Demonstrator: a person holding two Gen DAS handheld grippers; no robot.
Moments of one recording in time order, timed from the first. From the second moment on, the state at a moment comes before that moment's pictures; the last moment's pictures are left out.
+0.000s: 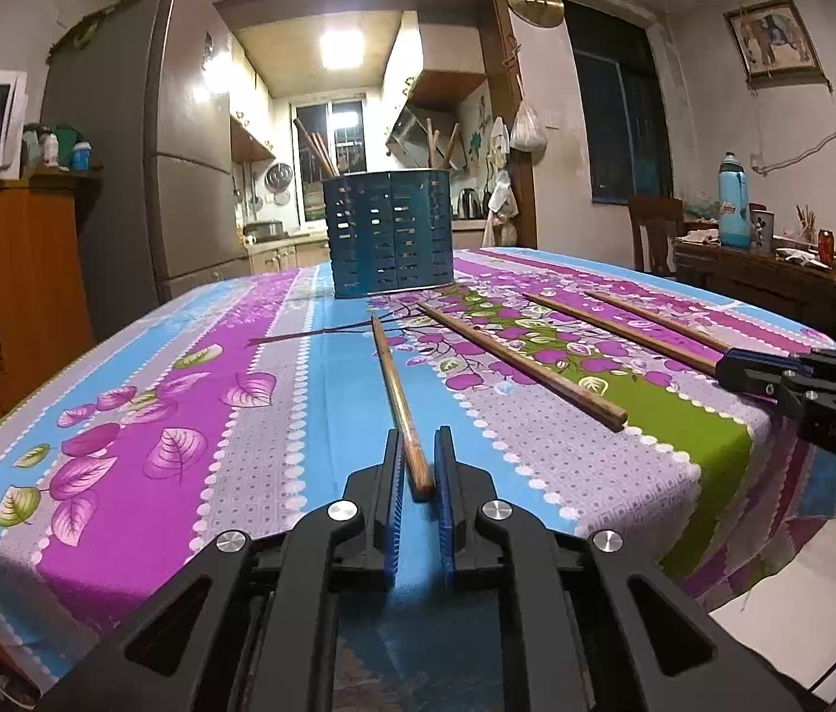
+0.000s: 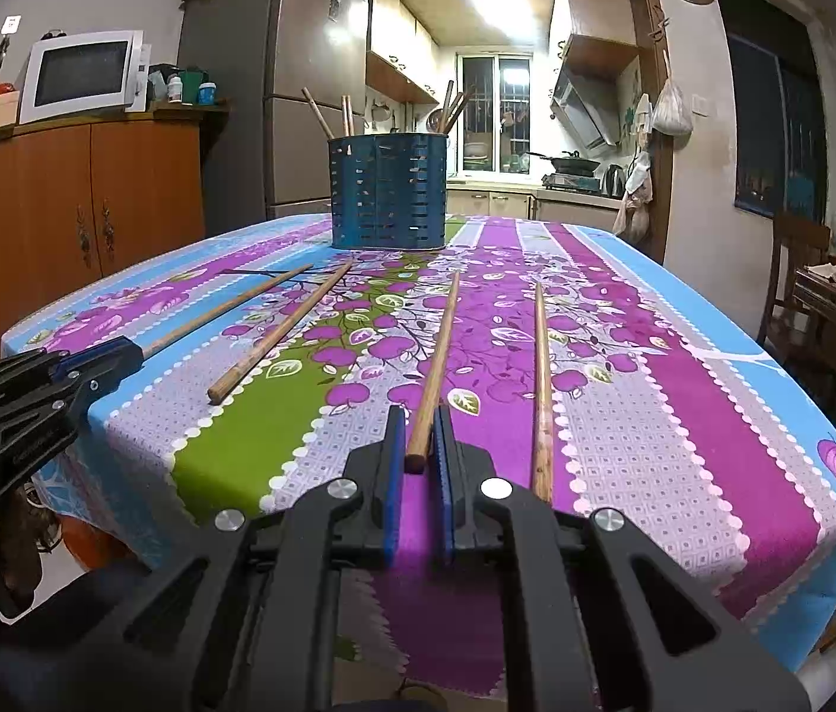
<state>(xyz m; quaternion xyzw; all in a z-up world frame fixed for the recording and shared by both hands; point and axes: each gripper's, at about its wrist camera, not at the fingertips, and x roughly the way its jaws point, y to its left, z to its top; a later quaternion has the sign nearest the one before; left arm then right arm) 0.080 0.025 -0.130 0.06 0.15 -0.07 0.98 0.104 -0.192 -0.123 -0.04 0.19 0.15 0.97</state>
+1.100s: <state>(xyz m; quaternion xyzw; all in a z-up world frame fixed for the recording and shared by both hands) 0.088 0.029 0.010 0.07 0.03 -0.09 0.99 0.112 -0.194 0.019 -0.07 0.07 0.17 0.98</state>
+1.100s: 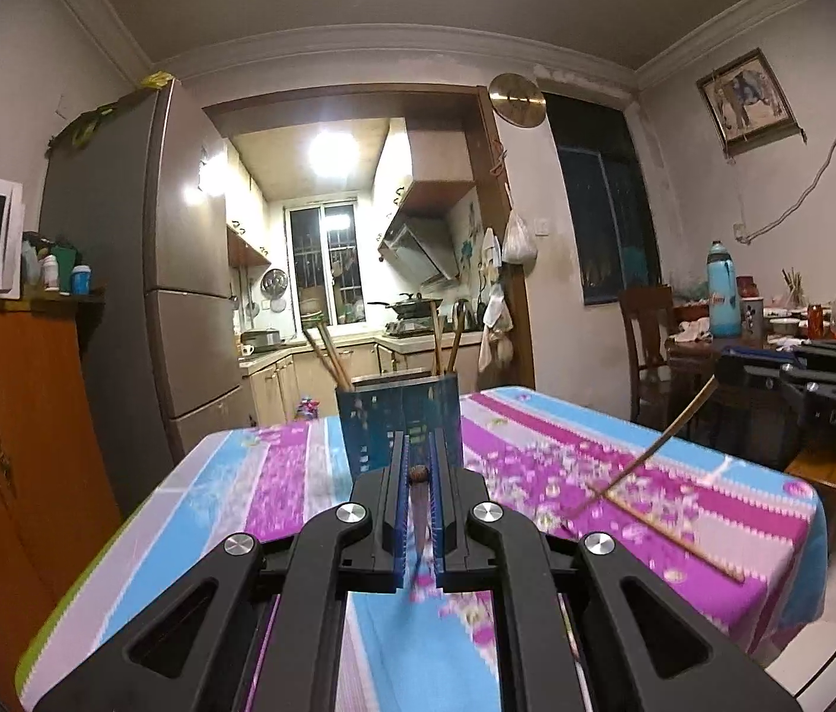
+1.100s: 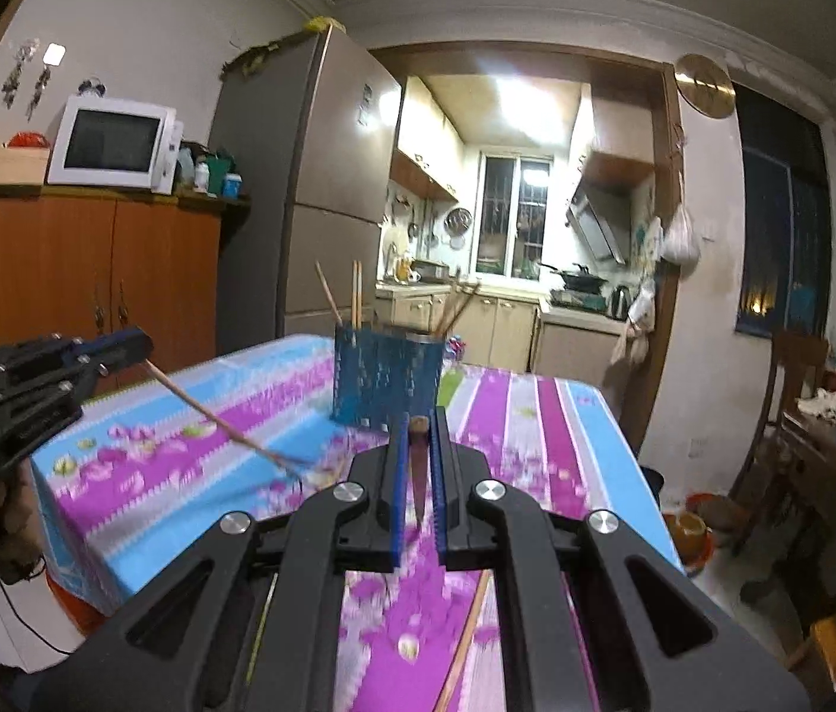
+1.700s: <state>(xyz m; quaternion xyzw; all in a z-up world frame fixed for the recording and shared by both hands) 0.171 0.033 0.102 0.08 0.08 -0.12 0.99 0.203 -0.199 0.106 -0.03 0.13 0.22 0.97</state>
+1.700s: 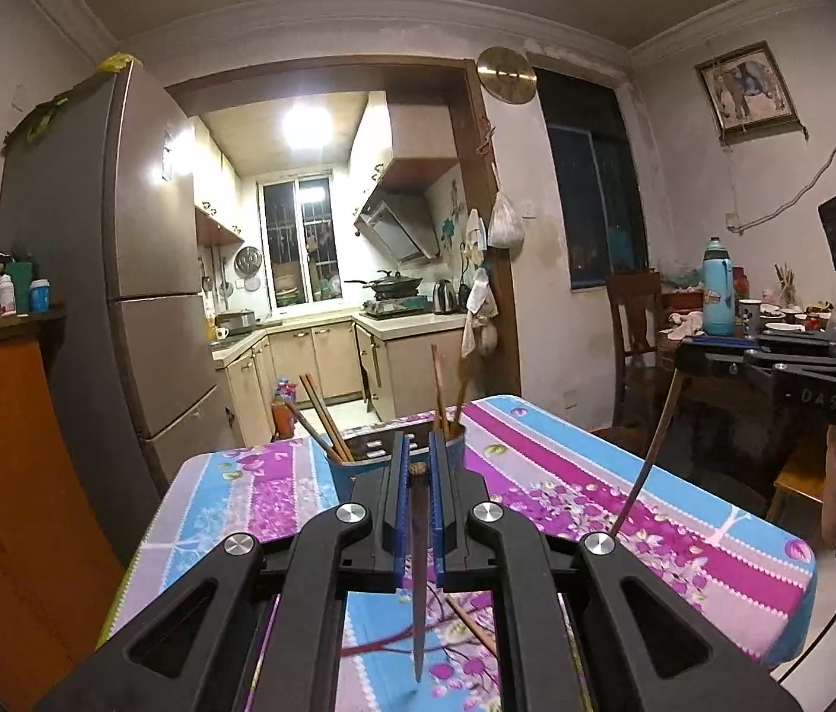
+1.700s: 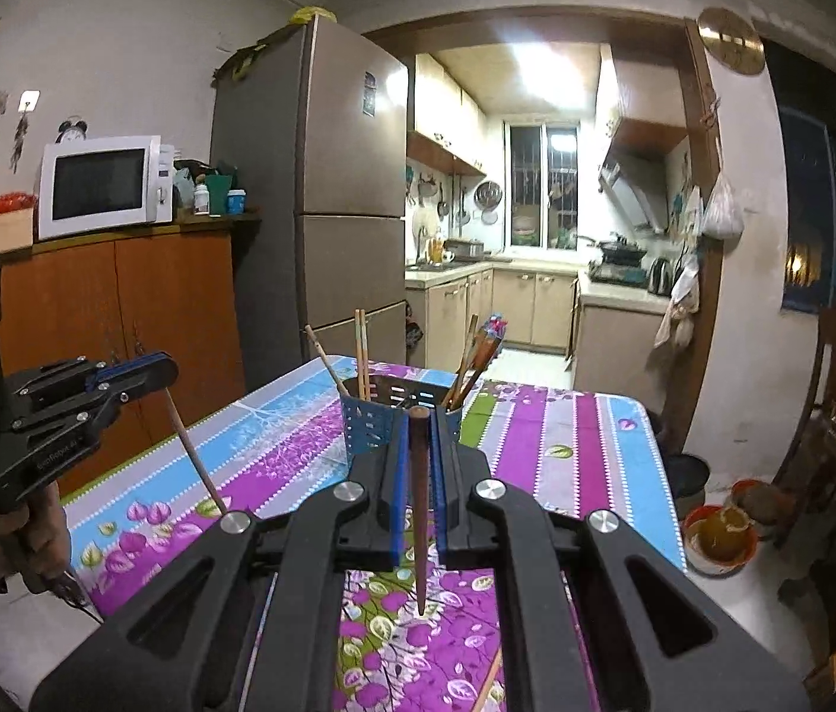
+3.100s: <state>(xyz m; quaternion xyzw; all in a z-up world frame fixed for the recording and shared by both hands) 0.355 0.053 0.211 0.01 0.09 -0.08 0.99 0.384 -0.144 0.211 0.00 0.16 0.22 0.96</state>
